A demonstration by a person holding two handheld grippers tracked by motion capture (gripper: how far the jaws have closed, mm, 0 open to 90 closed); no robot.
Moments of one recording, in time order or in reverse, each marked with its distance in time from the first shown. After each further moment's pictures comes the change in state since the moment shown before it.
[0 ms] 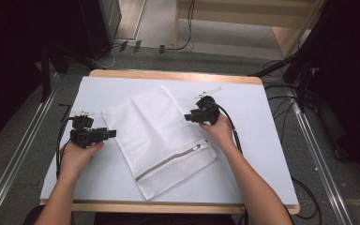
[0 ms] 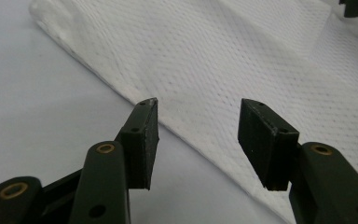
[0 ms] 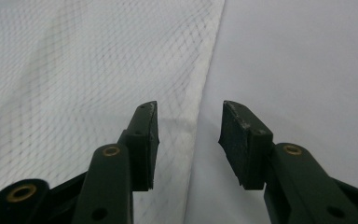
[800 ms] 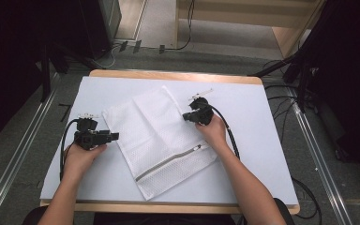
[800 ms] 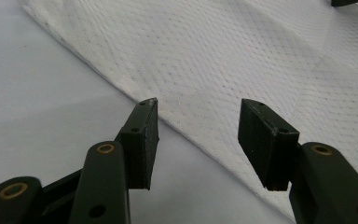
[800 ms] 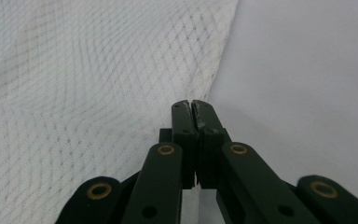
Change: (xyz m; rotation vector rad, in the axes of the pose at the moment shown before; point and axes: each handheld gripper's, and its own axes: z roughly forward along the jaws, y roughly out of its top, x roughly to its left) left arm -0.001 -0.003 0.011 0.021 0.011 0.020; right arm 0.006 0.002 0.021 0.044 -0.020 -0.003
